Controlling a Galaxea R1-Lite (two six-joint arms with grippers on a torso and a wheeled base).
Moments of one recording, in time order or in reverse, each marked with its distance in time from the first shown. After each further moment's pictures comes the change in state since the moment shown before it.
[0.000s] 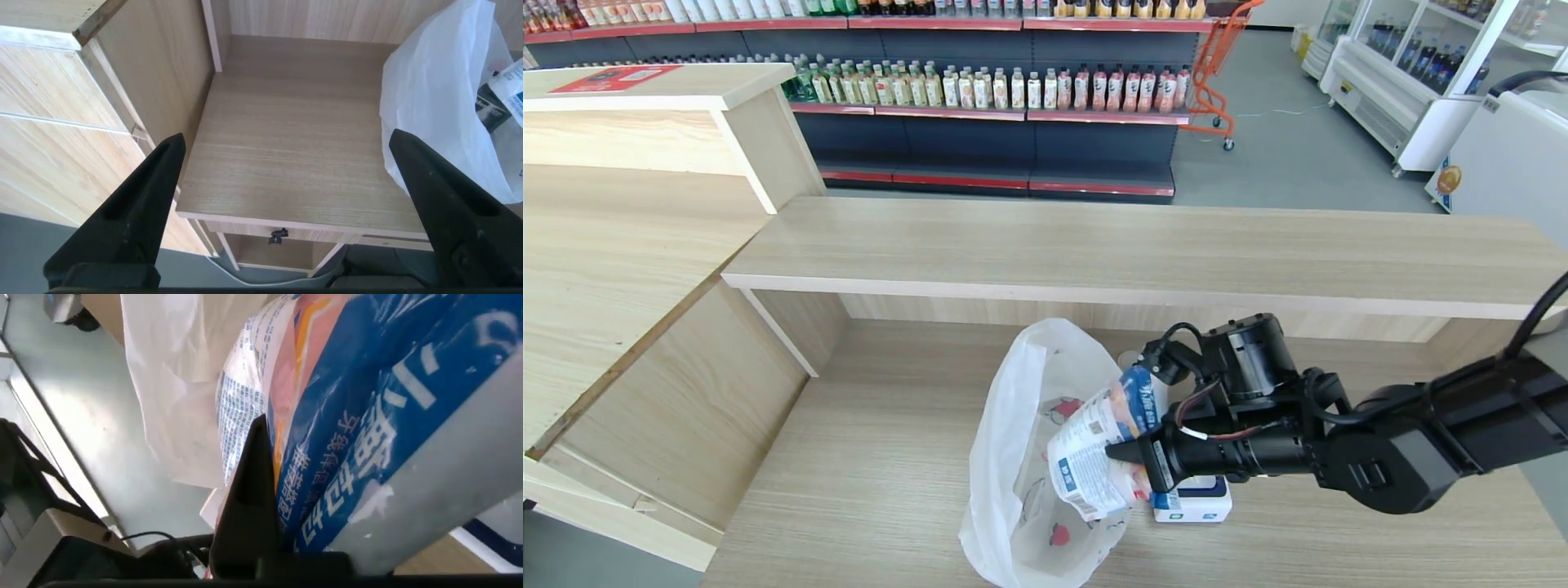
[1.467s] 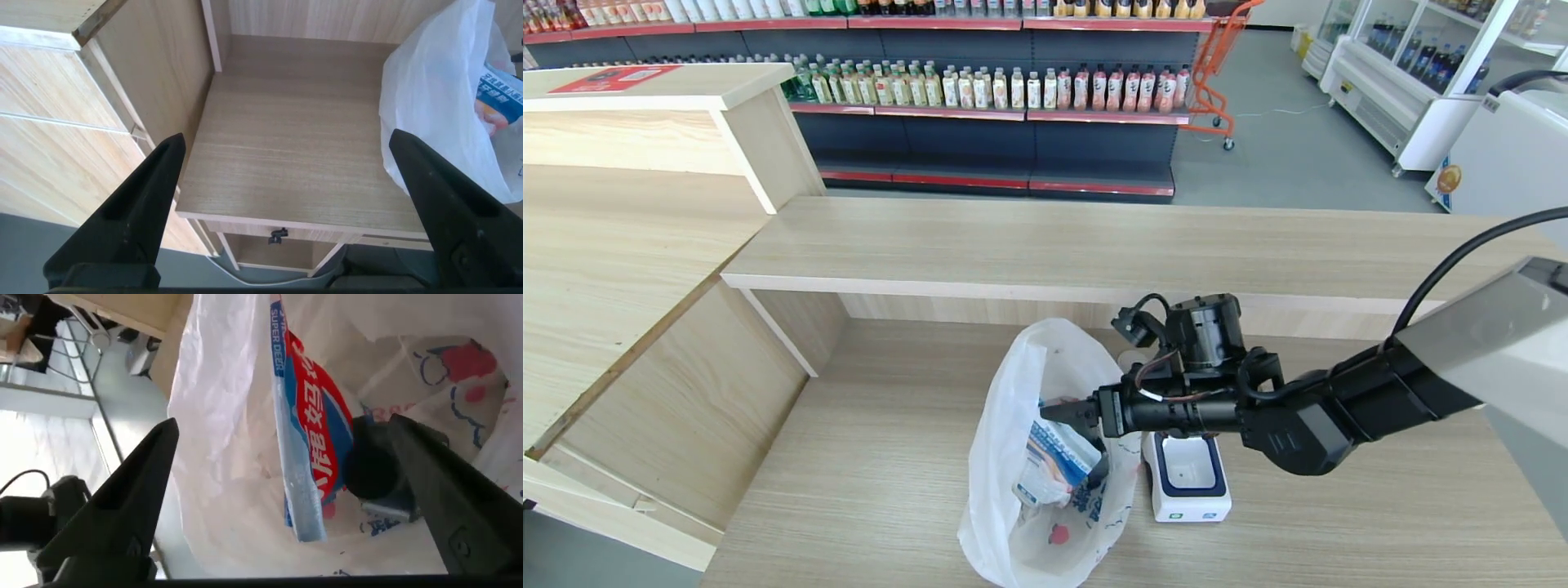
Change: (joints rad) left arm 0.000 0.000 0.000 0.000 0.000 0.000; right arm -0.018 0.159 -0.170 -0.176 0.135 0.201
